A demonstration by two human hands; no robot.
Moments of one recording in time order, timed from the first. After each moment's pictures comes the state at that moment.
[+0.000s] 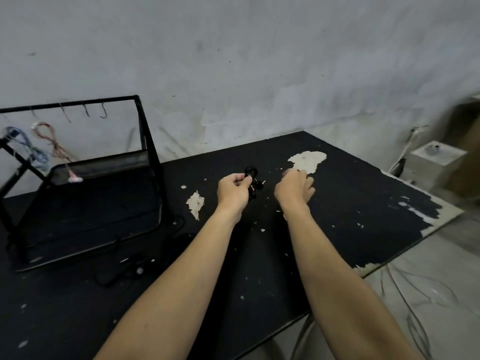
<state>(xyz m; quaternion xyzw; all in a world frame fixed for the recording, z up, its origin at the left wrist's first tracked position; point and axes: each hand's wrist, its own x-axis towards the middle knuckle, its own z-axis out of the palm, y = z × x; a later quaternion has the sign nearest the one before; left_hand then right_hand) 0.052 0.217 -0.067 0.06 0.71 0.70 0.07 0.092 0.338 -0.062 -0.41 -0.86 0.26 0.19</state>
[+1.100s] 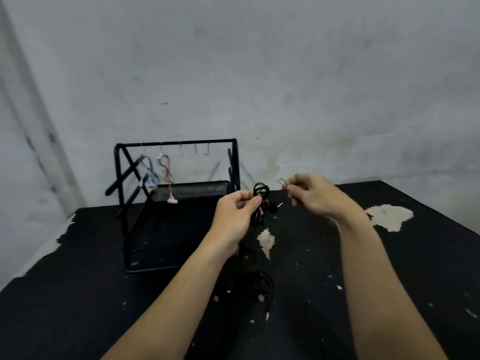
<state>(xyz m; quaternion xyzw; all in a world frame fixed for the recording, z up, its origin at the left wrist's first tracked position) 0.053 0.052 0.013 0.12 0.66 0.75 -0.01 0.062 0.240 0.055 0.03 -0.88 0.46 0.11</state>
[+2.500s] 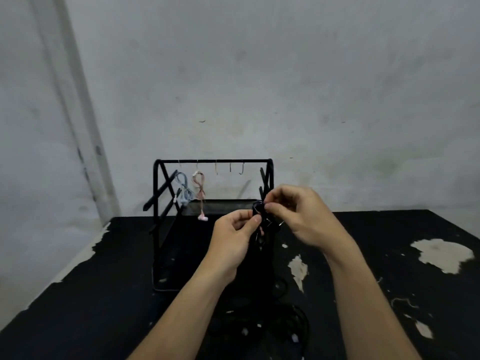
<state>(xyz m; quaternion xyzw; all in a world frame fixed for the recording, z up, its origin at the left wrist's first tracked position) 0.048 -0.007 0.023 0.10 0.63 0.77 -0.05 0.046 0.154 0.069 0.23 -0.84 0.46 0.19</state>
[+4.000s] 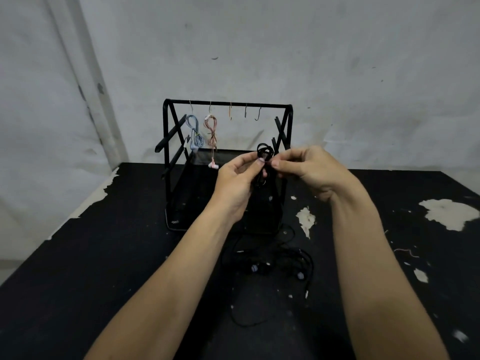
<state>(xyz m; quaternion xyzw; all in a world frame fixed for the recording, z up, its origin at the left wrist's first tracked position) 0.030 -0.024 0.012 0.08 0.50 0.86 -0.02 0.029 0.133 0.053 0.11 -0.78 0.61 0.00</state>
